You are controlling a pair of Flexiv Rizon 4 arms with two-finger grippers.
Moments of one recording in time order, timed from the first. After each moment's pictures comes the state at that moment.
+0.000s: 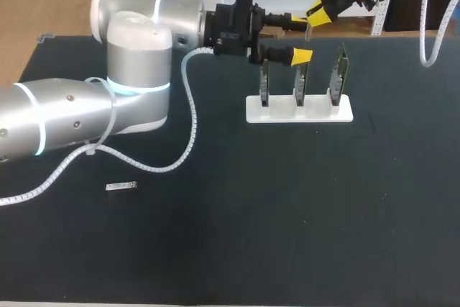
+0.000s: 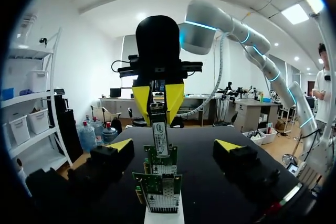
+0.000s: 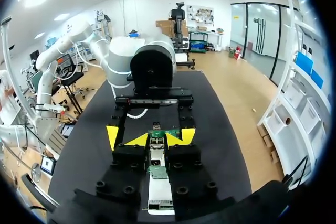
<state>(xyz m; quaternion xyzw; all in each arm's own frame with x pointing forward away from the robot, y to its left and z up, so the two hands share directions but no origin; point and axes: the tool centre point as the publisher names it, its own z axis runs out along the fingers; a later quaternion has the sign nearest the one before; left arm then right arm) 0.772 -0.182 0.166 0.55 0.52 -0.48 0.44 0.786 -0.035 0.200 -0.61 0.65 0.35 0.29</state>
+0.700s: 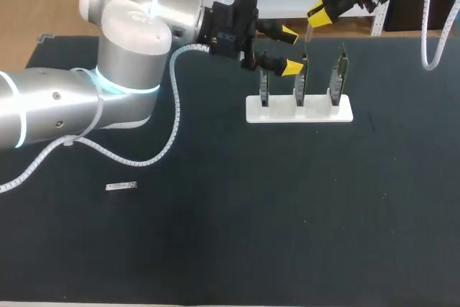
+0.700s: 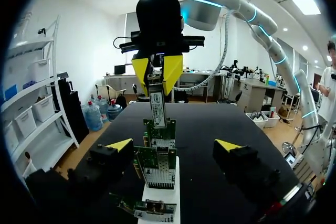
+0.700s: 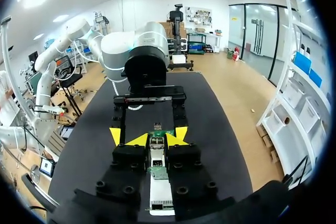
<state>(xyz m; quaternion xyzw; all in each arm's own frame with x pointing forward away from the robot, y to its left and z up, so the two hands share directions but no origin) 0.764 -0.164 0.143 0.58 0.58 -0.41 0.39 0.782 -0.036 0.200 -0.61 0.65 0.35 0.30</state>
